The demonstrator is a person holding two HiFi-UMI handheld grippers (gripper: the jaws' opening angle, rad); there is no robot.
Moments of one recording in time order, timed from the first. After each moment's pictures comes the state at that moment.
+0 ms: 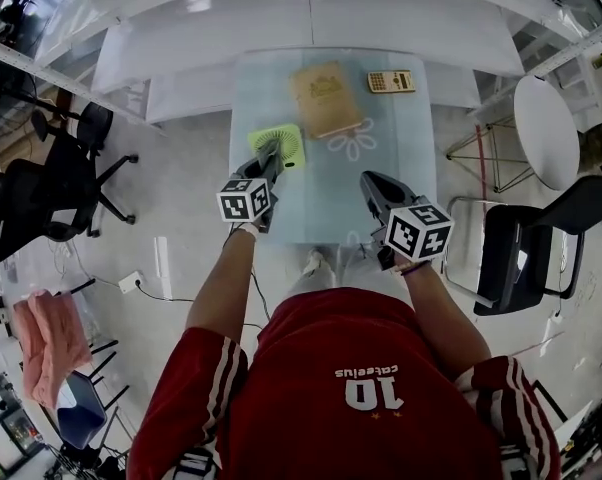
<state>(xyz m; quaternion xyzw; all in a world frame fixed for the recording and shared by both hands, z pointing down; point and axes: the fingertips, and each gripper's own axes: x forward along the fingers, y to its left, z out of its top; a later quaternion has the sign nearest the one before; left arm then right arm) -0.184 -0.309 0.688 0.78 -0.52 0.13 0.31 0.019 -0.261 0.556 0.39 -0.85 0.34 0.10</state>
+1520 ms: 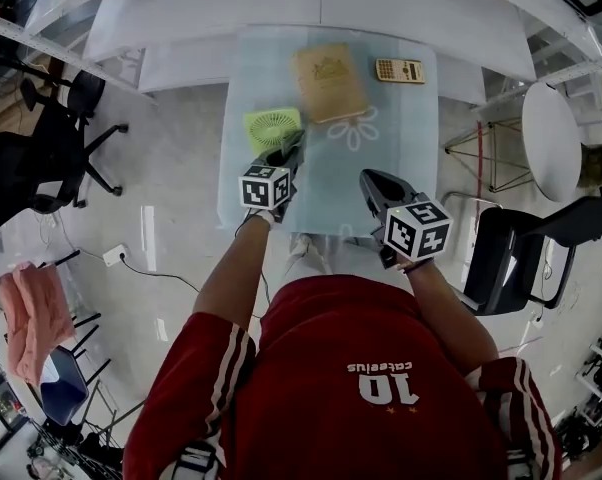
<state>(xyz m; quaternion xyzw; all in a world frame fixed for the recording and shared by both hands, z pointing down) -0.123 -0.308 0.738 0.79 -0.49 0.14 0.35 0.019 -0.261 0.590 0.36 -0.85 0.33 0.18</state>
